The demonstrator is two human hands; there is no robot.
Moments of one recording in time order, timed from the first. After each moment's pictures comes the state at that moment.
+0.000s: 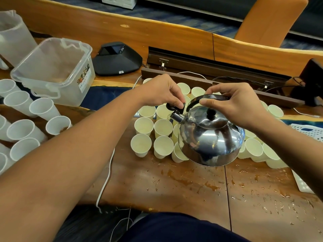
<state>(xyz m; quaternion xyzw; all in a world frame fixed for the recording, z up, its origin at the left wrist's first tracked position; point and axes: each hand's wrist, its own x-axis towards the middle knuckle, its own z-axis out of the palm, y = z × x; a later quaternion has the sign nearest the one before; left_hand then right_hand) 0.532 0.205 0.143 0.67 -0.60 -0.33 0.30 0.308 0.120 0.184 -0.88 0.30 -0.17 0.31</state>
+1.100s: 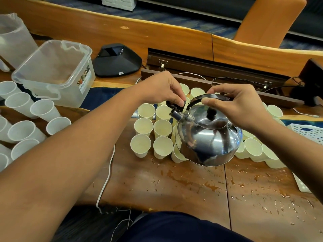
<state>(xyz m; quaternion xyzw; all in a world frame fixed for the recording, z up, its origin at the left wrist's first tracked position) 0.529 0.205 0.156 0.67 -0.61 -0.32 0.30 0.300 0.120 0.185 -0.87 0.31 -0.20 0.32</state>
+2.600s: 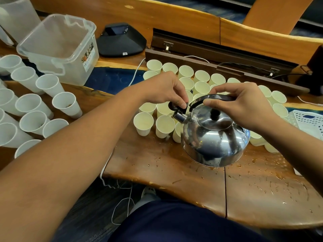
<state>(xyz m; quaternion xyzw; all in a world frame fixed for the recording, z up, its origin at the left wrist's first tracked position) 0.491 0.250 0.132 0.66 -0.59 -0.36 0.28 0.269 0.168 0.178 -0.88 0.30 -0.15 0.32</state>
